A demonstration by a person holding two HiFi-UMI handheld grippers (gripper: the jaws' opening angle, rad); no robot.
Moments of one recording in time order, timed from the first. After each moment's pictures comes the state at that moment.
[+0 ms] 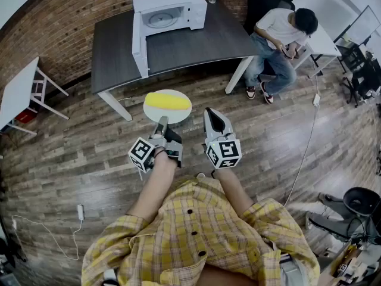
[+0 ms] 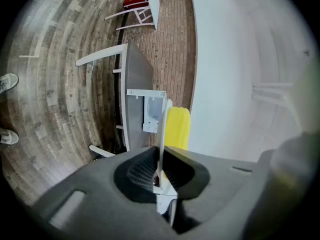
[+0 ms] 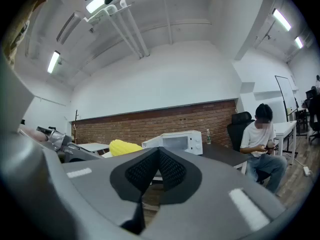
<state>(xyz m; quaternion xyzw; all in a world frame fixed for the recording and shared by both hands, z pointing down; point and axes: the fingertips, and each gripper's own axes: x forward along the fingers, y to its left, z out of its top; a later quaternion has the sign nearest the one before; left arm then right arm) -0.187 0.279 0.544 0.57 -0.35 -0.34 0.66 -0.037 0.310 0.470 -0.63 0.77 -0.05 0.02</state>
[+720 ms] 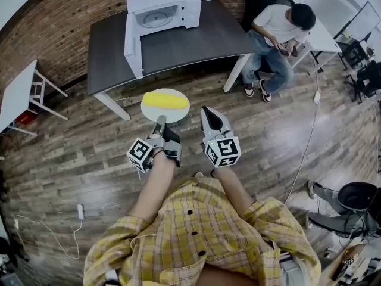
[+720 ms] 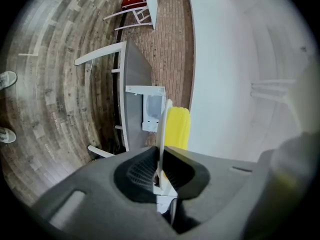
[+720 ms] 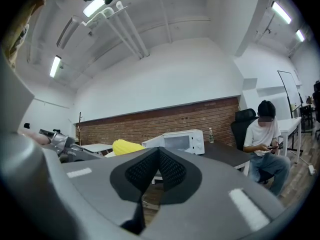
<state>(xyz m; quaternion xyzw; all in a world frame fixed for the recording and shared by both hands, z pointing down) -0.176 0.275 0.547 0.57 -0.36 -0.35 0.66 -0.031 0.303 0.474 -0.61 0.79 -0.06 0.02</state>
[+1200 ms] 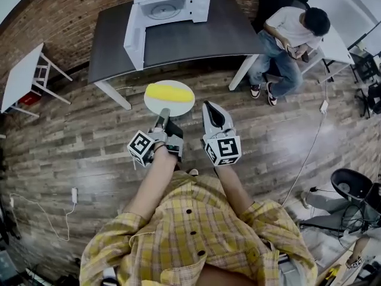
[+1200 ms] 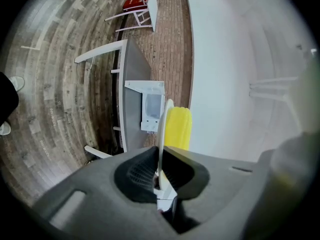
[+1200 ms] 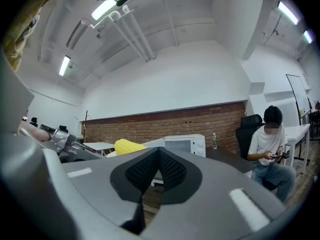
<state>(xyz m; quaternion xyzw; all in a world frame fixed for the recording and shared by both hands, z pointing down) -0.104 0.272 0.539 0.56 -0.36 -0.37 0.64 0.029 0.294 0.464 -0.59 0.81 -0.02 0.02</state>
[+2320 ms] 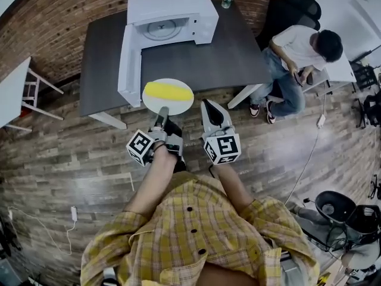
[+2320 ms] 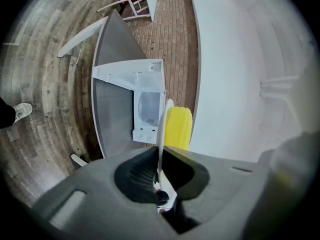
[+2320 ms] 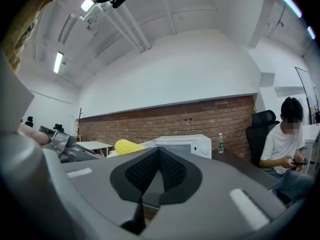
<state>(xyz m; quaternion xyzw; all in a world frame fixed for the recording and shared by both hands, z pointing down) -0.090 0.032 0.539 0.56 -0.37 -0.37 0.65 0.039 0.050 0.461 -0.58 0.81 -0.03 0.01</state>
